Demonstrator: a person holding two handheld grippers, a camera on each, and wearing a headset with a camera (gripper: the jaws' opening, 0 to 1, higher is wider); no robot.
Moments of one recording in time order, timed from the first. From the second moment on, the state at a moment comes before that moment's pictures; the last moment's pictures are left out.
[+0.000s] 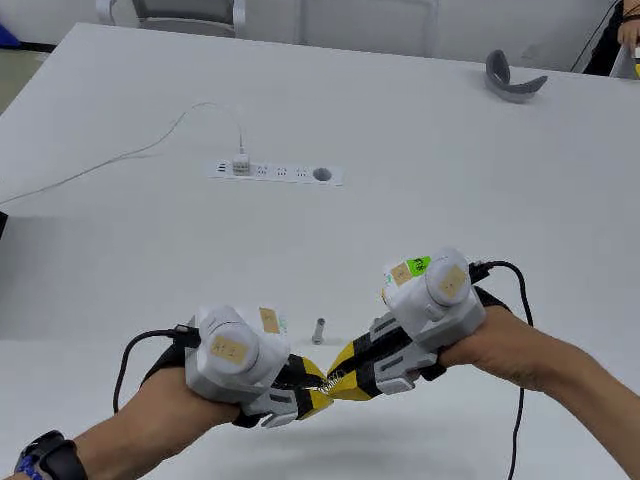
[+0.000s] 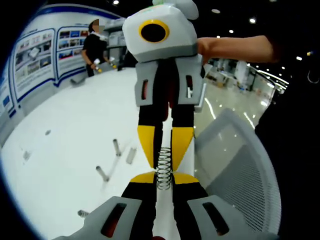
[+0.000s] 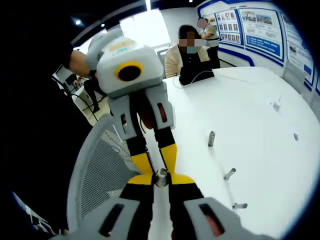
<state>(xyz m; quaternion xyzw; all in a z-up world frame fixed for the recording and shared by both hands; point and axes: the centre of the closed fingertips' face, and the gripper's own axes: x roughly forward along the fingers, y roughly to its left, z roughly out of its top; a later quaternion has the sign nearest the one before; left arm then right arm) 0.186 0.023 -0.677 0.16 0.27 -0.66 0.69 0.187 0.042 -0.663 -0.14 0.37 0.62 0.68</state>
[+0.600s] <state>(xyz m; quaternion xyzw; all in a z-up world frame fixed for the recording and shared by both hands) 0.195 0.020 -0.683 0.13 0.27 -0.64 0.71 0.183 -0.003 -0.669 -0.12 0.39 0.55 0.73</state>
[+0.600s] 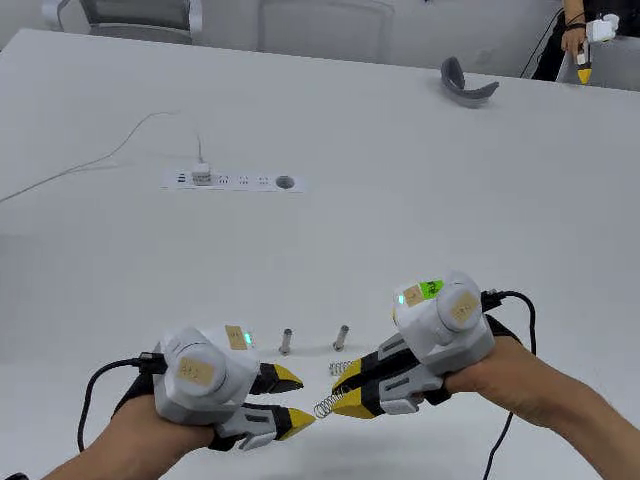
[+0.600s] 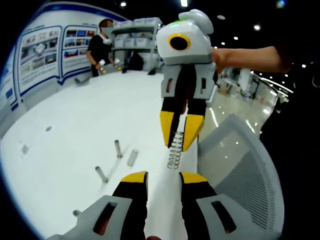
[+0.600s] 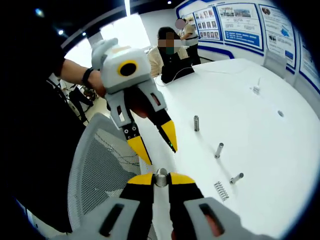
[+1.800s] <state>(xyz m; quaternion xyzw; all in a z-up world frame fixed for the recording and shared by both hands) 0.245 0.112 -0.699 0.09 0.31 -0.50 0.80 0.230 -0.025 -0.700 -0.16 0.42 0.49 0.75</state>
